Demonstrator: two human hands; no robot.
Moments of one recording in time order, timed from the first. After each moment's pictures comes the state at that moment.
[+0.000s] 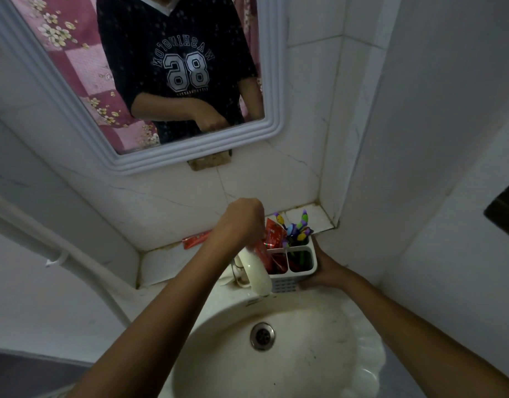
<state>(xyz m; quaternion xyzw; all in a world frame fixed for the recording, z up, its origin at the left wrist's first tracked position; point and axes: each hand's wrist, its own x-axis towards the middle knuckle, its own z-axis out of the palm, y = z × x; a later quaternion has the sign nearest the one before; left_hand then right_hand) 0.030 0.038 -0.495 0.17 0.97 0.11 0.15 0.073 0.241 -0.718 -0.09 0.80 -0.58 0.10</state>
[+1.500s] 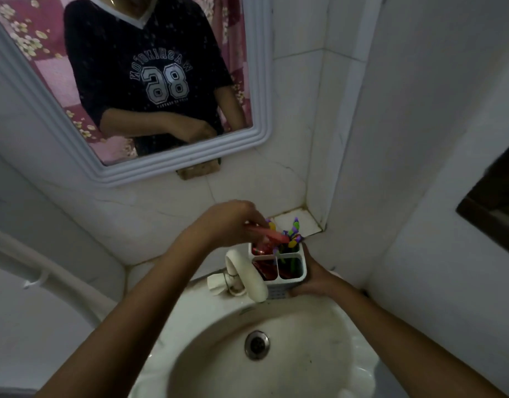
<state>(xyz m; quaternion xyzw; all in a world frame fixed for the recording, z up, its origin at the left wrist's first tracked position) 0.002 0.012 -0.494 0.43 0.90 0.04 0.10 0.090 0.222 -0.701 -0.03 0.80 -0.59 0.08</state>
